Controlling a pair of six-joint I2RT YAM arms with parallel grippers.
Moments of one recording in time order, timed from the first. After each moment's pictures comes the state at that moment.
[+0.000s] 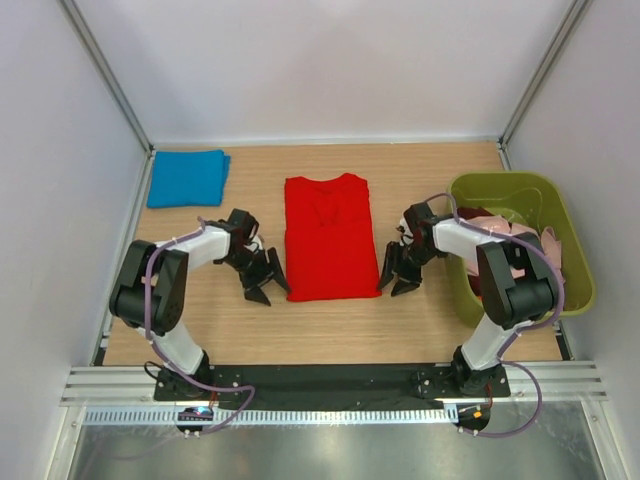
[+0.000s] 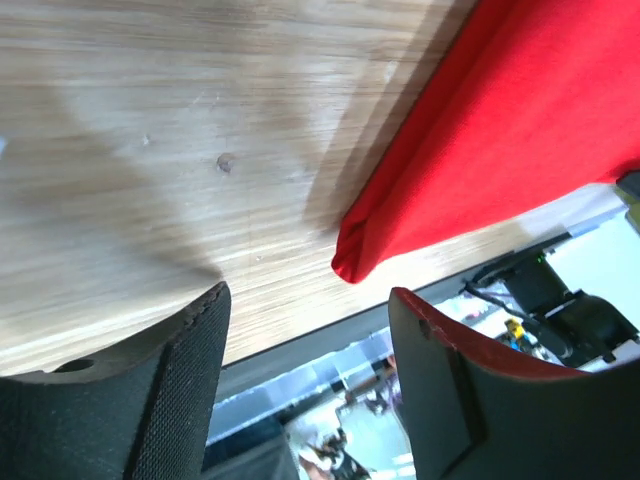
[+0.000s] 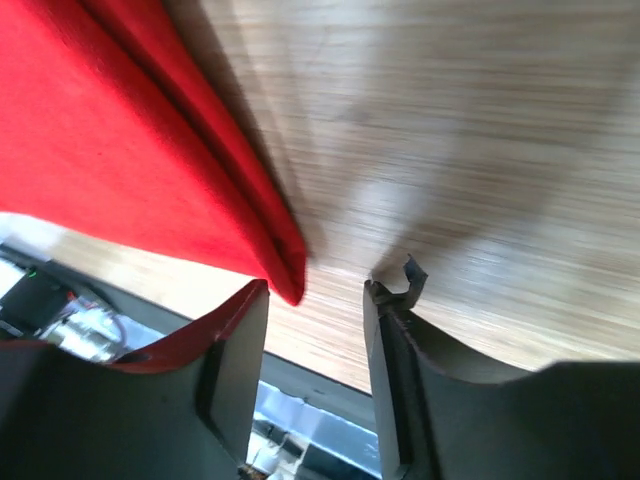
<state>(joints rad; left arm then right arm) -0.30 1.71 0.91 -0.67 0.54 -0.66 0.27 1.70 0.92 -0.66 -0.45 0.49</state>
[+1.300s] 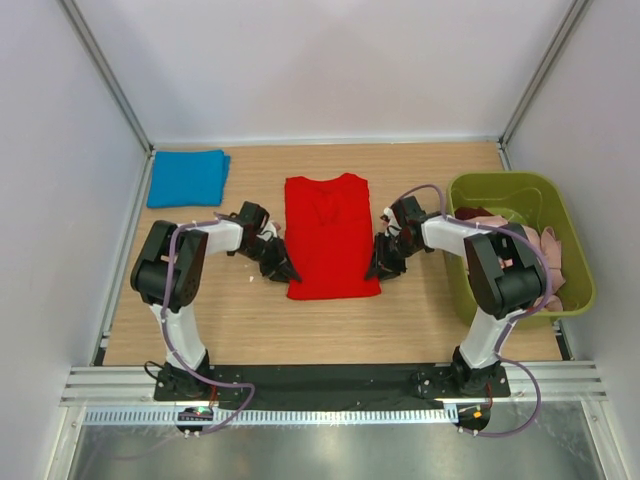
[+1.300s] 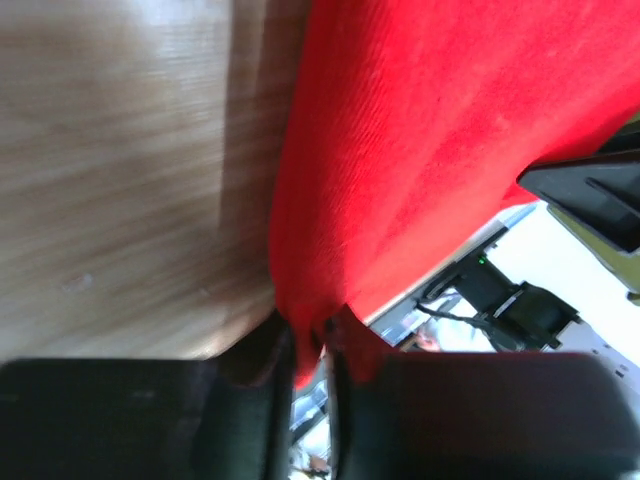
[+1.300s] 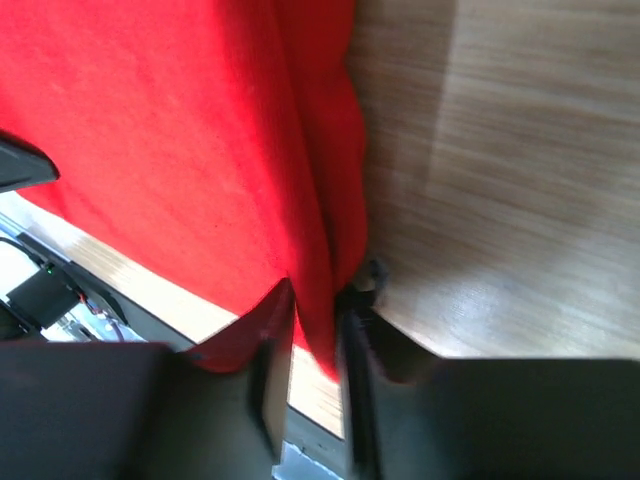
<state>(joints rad) -0.32 1.89 1.00 -0.42 0.68 -0.68 0.32 1.79 0.99 -0.49 -0.50 0.46</state>
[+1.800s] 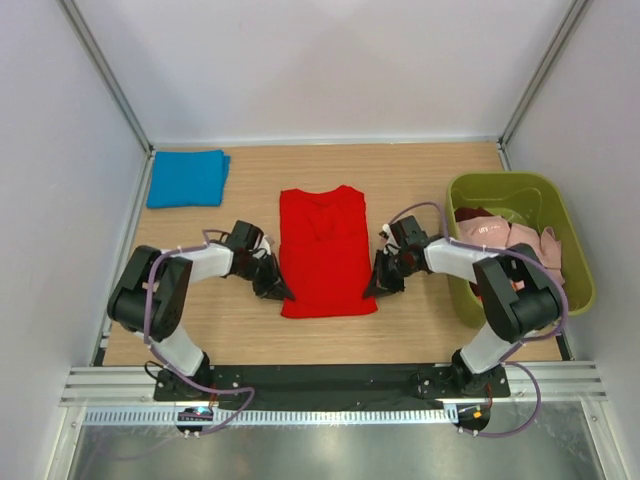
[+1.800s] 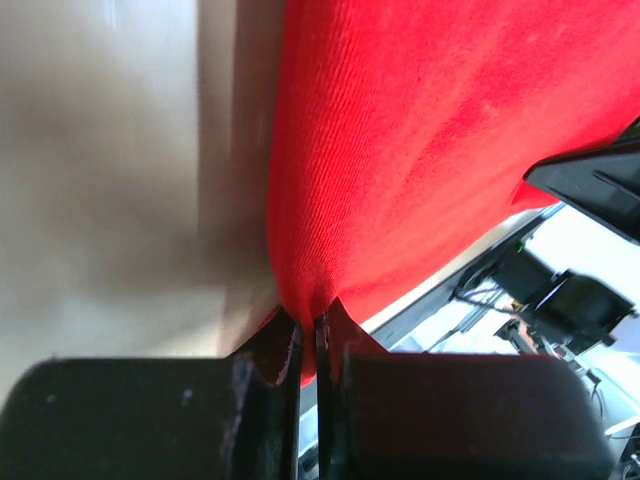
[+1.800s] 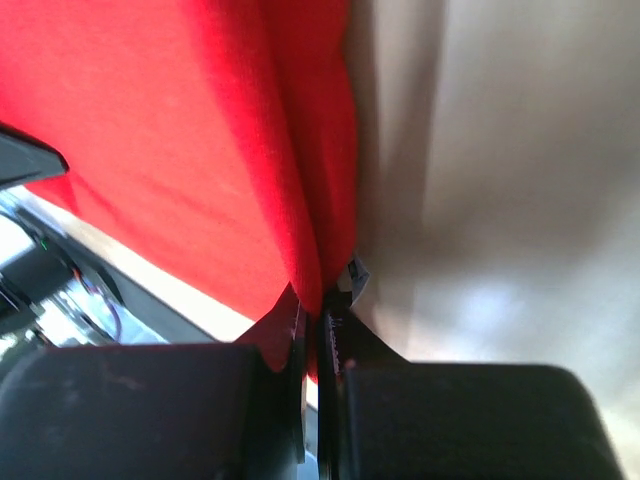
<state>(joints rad) -0.34 1.71 0.79 -0.31 0.63 -0.69 0.38 1.67 0.81 -0.35 -0.52 0.55</state>
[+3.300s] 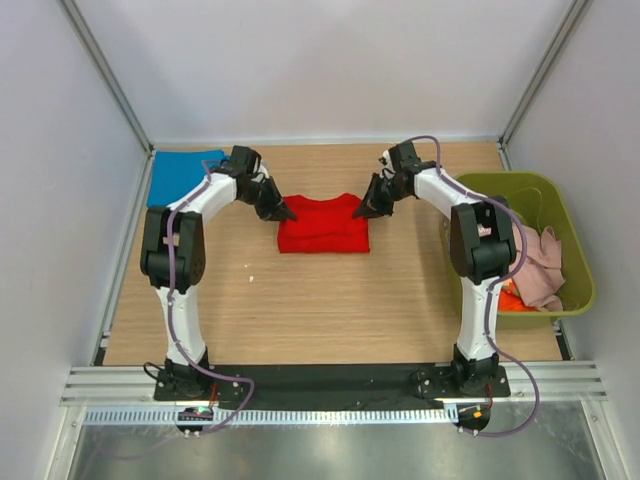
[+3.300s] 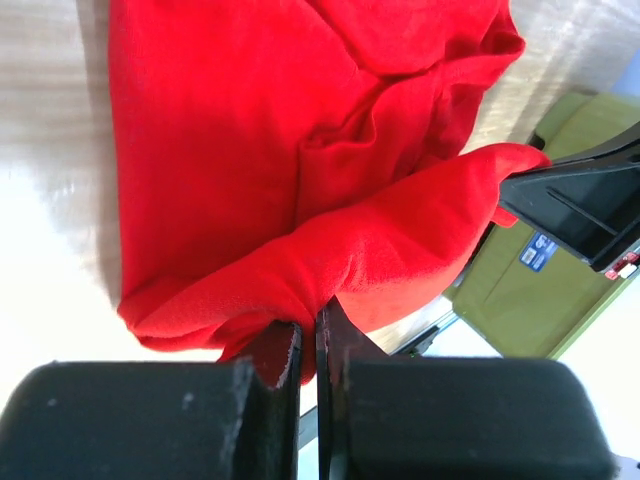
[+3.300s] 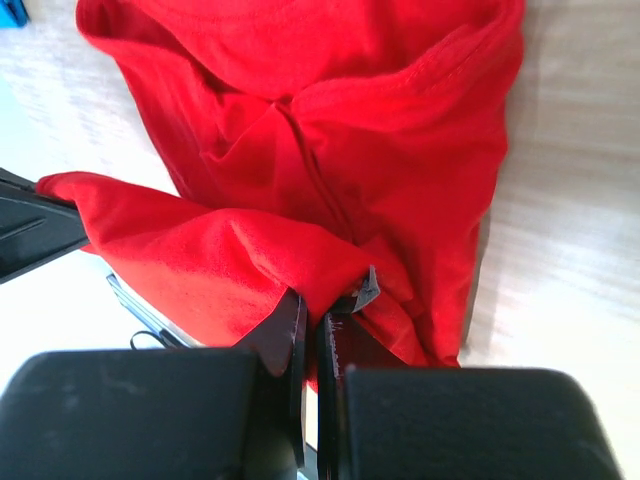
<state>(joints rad) -0.22 2.03 1.56 -0.62 0.58 -0.69 0.26 2.09 1.60 -0.58 -0.55 0.58</state>
